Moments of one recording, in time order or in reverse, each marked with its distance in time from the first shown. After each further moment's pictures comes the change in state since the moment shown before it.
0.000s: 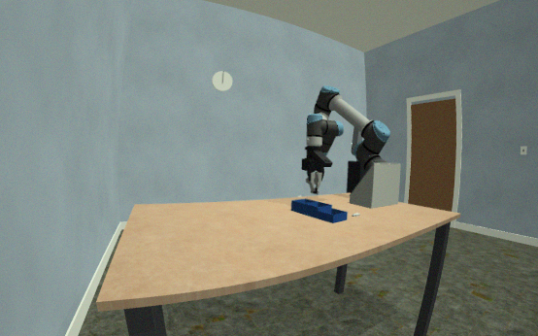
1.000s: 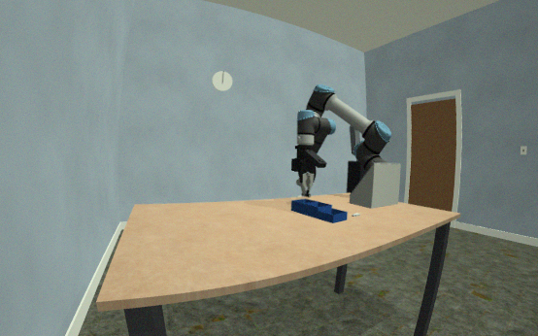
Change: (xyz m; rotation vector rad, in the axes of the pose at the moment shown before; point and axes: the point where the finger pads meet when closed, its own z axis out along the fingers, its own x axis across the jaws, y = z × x) arm 0.084 -0.049 0.001 0.001 0.000 -0.120
